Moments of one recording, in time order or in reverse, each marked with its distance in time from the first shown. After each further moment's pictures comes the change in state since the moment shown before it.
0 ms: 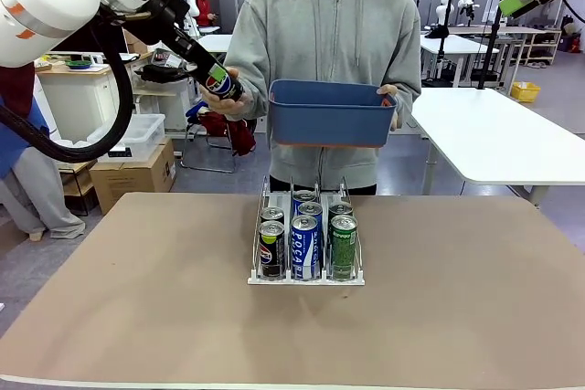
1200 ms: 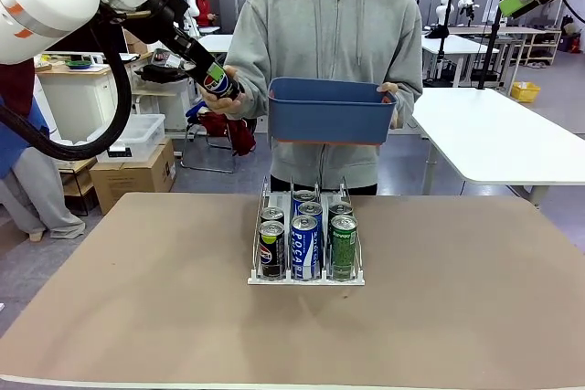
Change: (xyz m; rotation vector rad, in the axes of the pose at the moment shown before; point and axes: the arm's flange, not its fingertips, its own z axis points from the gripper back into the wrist) left arm 0.001 0.000 0.002 0.023 0.011 0.025; right arm 0.000 0.000 0.000 0.000 0.000 0.000
